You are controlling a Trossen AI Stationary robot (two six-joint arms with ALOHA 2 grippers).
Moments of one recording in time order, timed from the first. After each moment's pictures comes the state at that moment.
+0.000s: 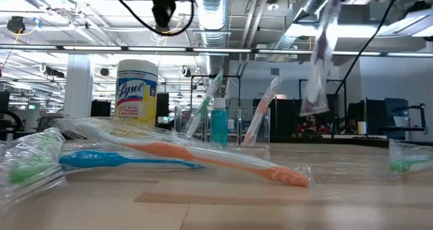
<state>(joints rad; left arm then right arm) -0.24 1.32 0.76 0.39 -0.17 -0.35 0.70 1.44 1.29 -1.15 0.82 0.69</state>
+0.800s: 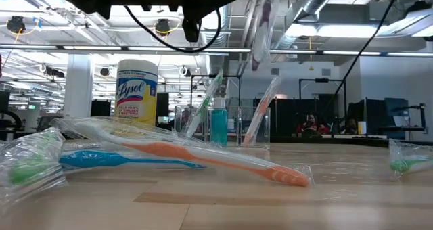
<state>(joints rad) -0.20 1.58 0.76 0.82 -0.10 -0.34 0.56 1.44 1.33 -0.75 0.83 0.15</state>
